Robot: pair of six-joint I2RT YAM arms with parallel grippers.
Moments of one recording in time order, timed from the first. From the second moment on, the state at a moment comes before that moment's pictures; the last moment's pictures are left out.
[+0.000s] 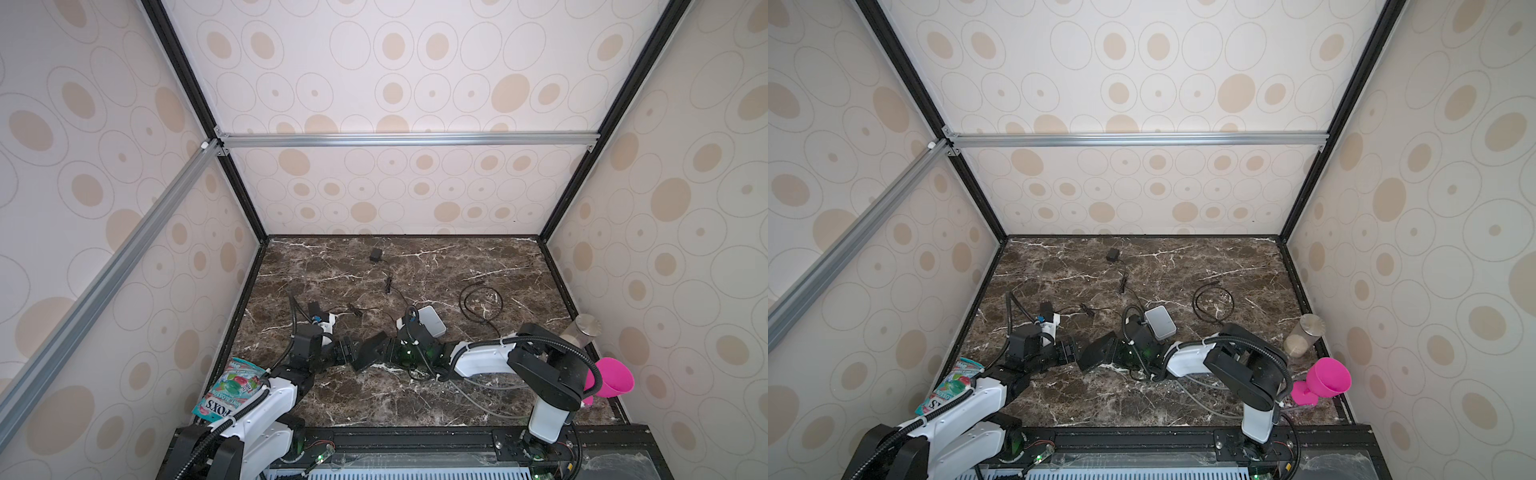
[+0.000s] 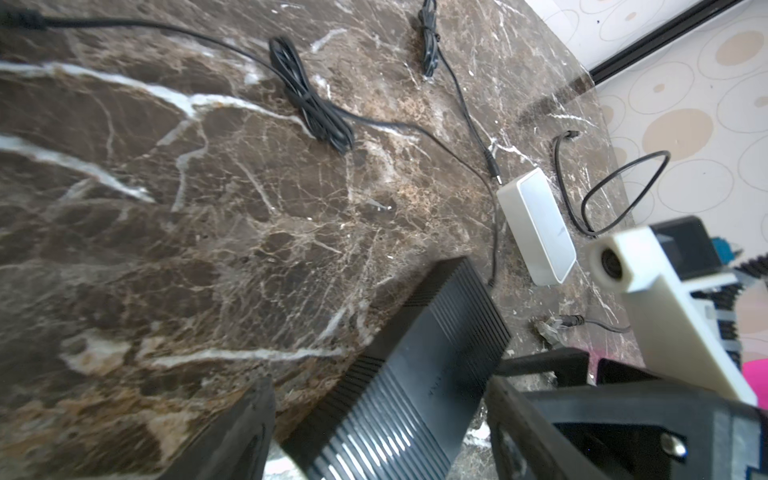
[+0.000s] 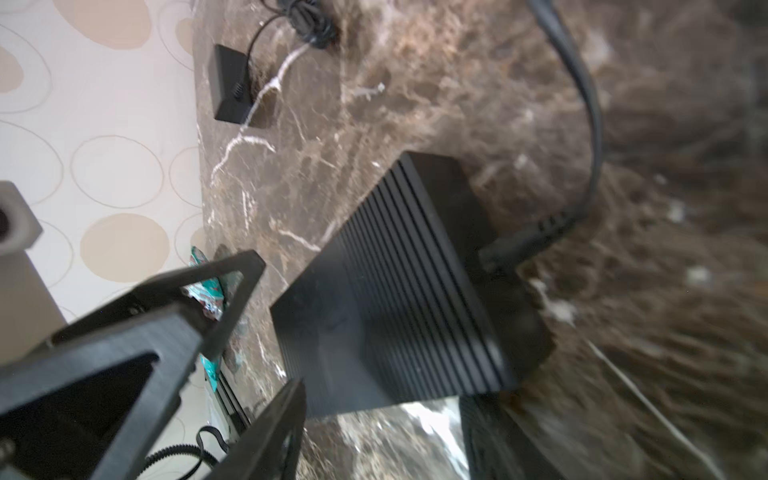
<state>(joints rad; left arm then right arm) -0.29 1.00 0.24 0.09 0.31 -0.57 0.99 1.80 0.82 0.32 -0.12 1.17</state>
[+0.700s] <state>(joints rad) -0.35 0.94 0.21 0.09 0.29 -0.58 0.76 1.59 0.67 0.33 -0.28 0.98</state>
